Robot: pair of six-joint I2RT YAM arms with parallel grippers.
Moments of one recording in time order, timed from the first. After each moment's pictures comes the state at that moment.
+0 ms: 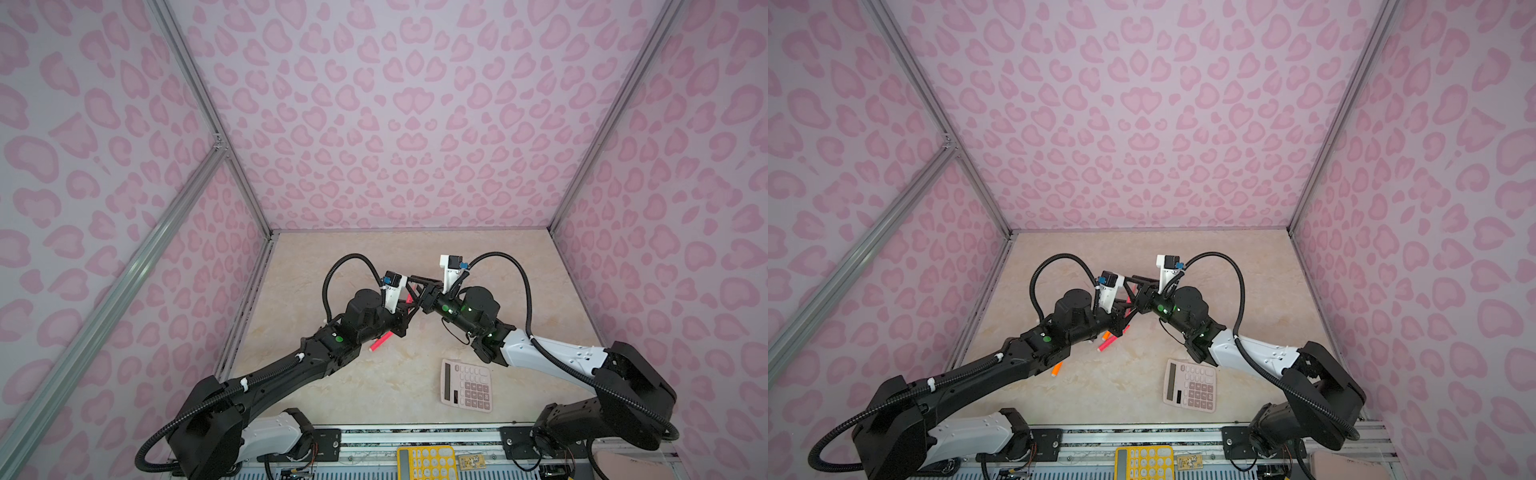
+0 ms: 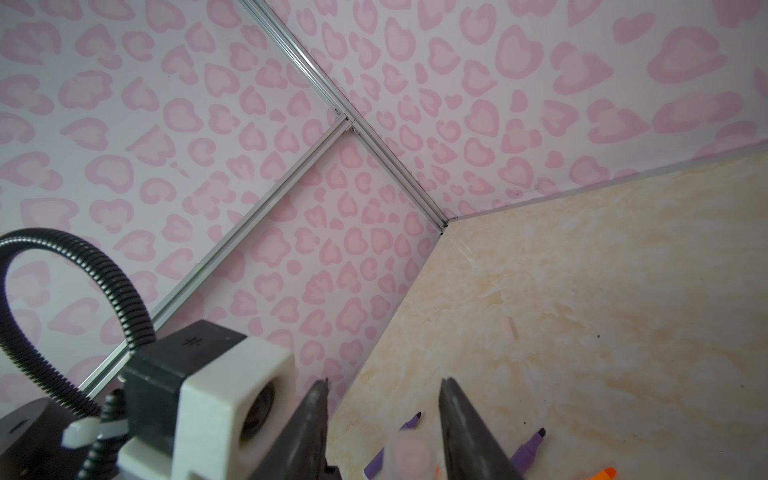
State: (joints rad) left arm -0.76 1.23 0.73 0.14 0.16 -0.35; right arm 0.77 1.43 0.75 0.73 -0.11 0.78
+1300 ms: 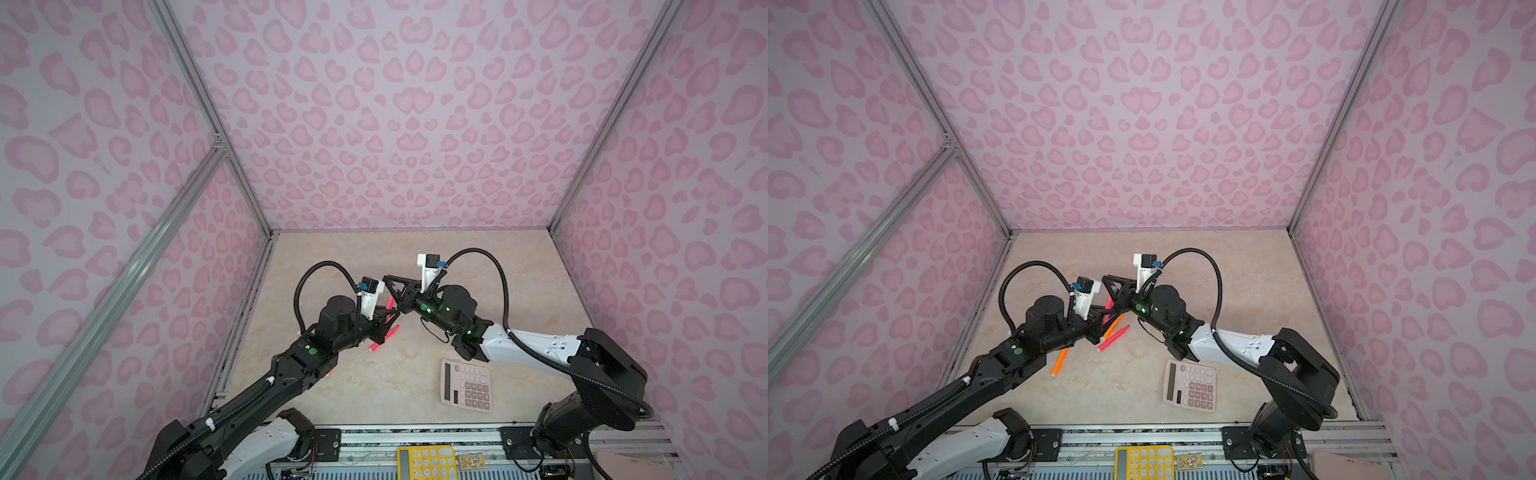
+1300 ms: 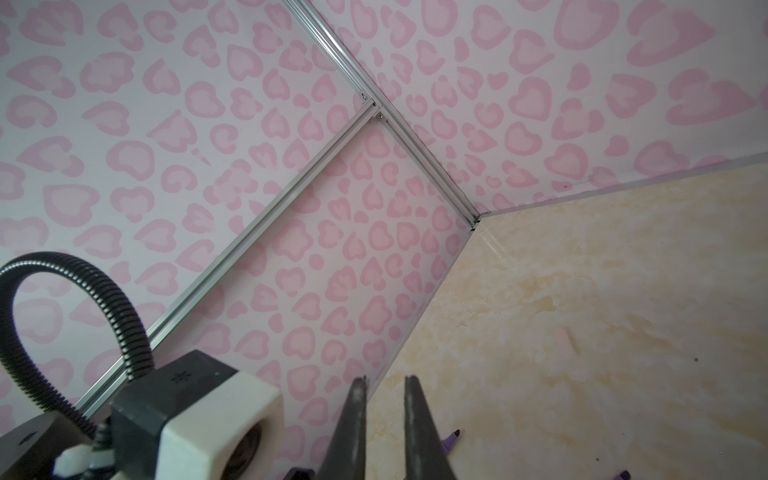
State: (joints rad) left arm -0.60 0.99 0.63 0.00 0.28 -0.34; right arm 0.90 1.58 0.89 0.76 -0.03 0.78
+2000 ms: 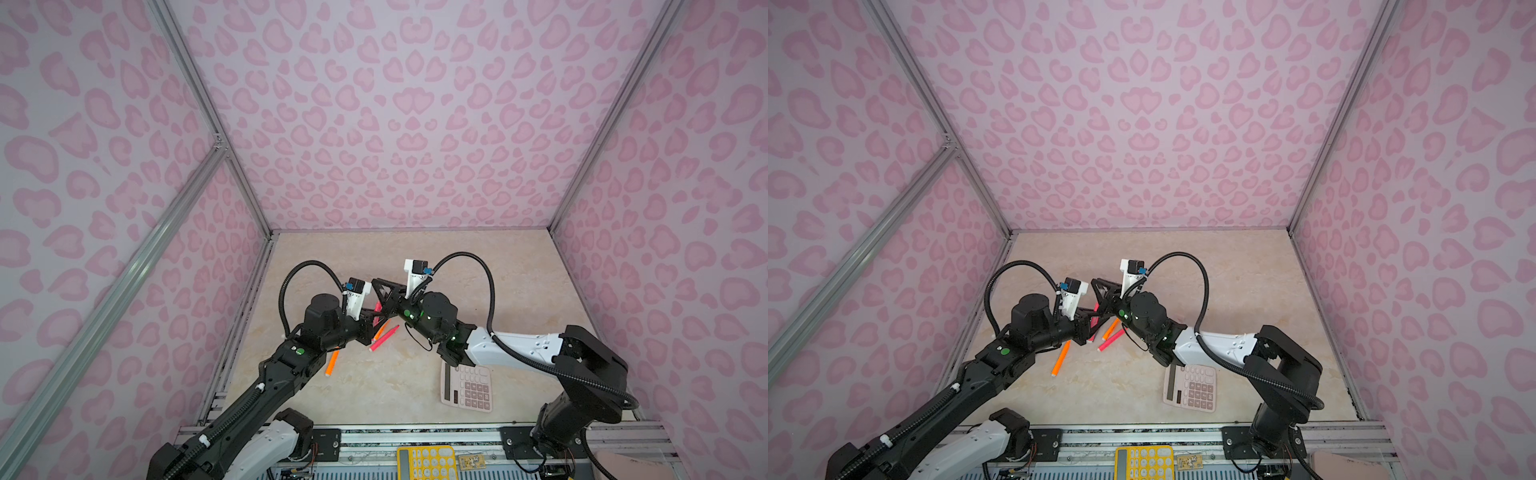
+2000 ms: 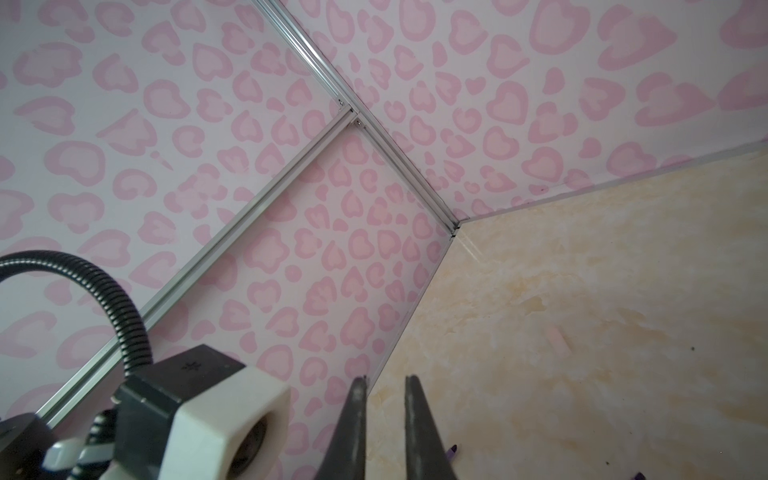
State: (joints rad) left arm -0.45 0.93 0.62 -0.10 0.48 -0.36; right arm 1.01 1.65 0.93 0.76 0.17 0.77
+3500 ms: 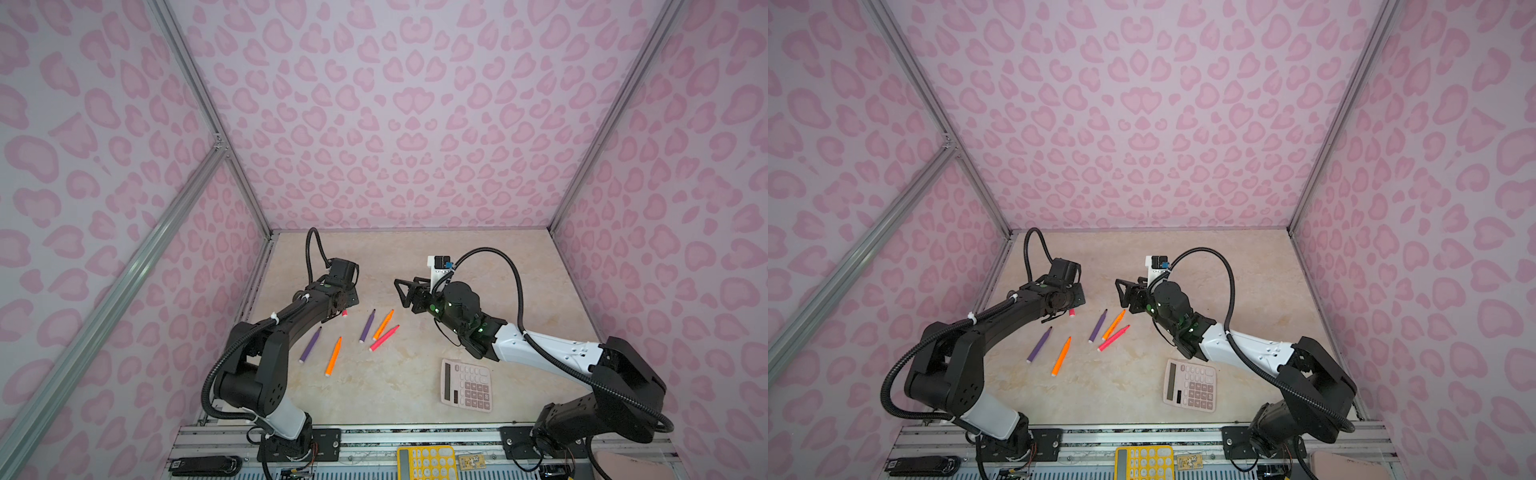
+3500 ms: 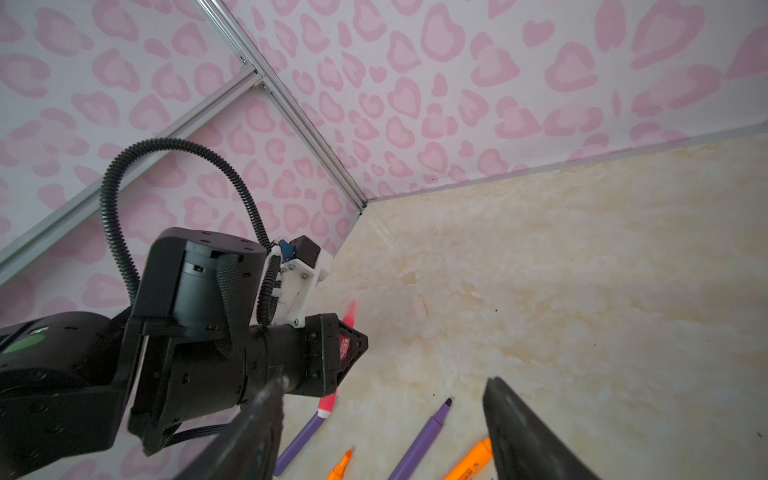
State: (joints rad) left arm -0.31 1.66 1.06 -0.47 -0.28 -0.53; right arm 0.83 1.49 0.88 0.43 0.11 0.63
